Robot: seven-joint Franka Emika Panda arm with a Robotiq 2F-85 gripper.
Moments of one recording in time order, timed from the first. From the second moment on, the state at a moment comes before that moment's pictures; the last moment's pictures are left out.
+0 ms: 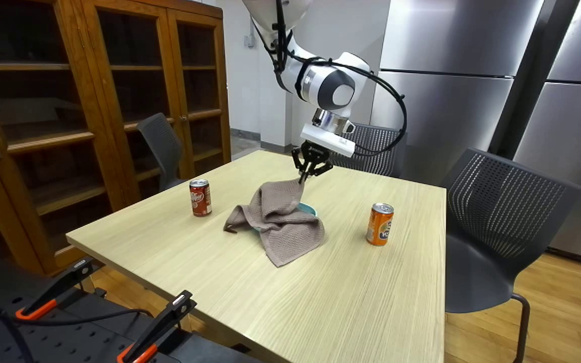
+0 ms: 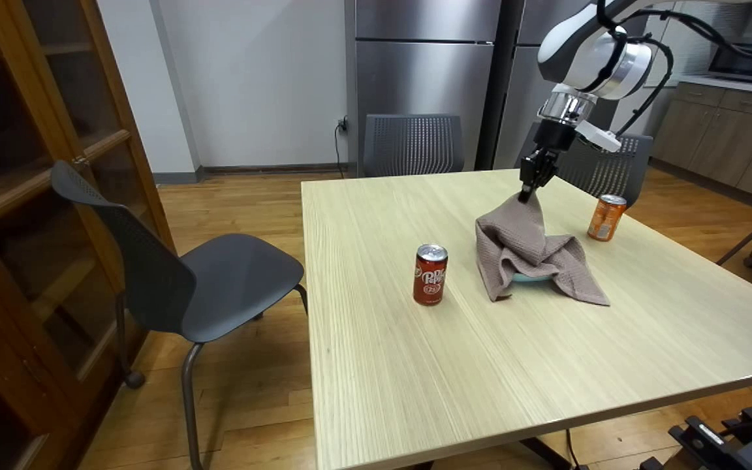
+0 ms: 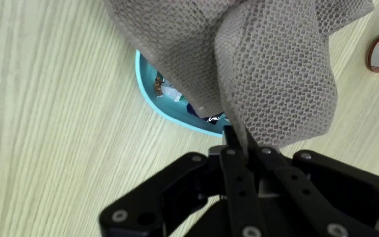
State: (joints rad) arm -0.39 0.97 0.13 -1.28 0.20 2.11 -0.72
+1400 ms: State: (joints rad) arm -0.37 1.03 0.04 -1.16 0.19 2.14 -0.54
